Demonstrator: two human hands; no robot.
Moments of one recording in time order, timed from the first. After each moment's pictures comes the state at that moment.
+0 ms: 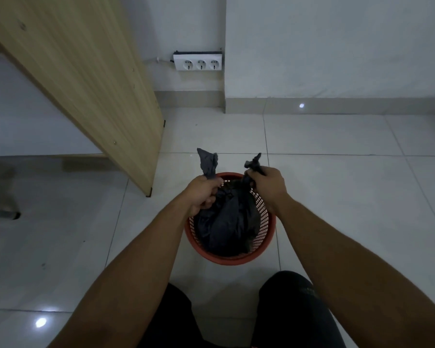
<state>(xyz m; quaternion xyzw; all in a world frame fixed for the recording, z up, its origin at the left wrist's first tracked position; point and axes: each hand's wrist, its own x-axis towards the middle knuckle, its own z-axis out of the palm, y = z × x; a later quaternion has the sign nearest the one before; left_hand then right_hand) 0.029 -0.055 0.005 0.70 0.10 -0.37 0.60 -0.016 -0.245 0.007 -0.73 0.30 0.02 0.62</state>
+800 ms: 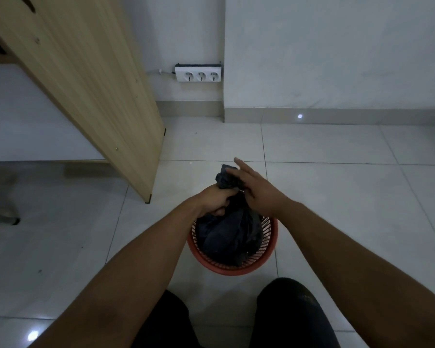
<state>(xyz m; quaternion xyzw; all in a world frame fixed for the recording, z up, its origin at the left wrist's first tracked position) 0.024 -0.086 0.010 0.73 -0.02 -0.43 0.52 -0.028 -0.264 0.020 -0.92 -0.12 0.08 0.36</state>
